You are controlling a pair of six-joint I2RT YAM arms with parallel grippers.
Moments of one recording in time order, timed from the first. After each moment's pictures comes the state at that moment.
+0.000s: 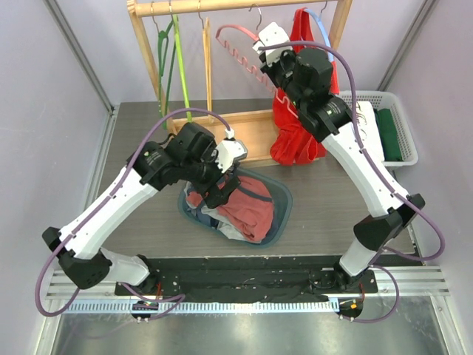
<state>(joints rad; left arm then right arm) -0.80 1.36 1.63 -1.17 0.17 0.20 0.57 1.66 2.00 -0.28 0.20 -0.54</state>
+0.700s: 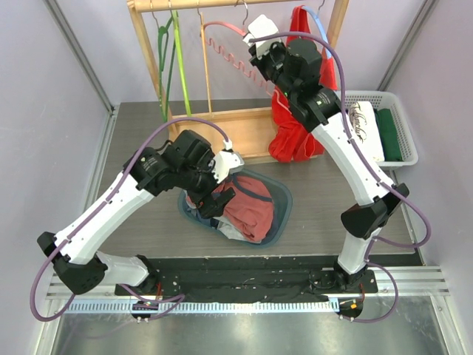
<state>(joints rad) -0.80 1.31 1.56 -1.22 0.26 0.24 0.57 1.80 2.19 -0.31 0.14 -0.53</state>
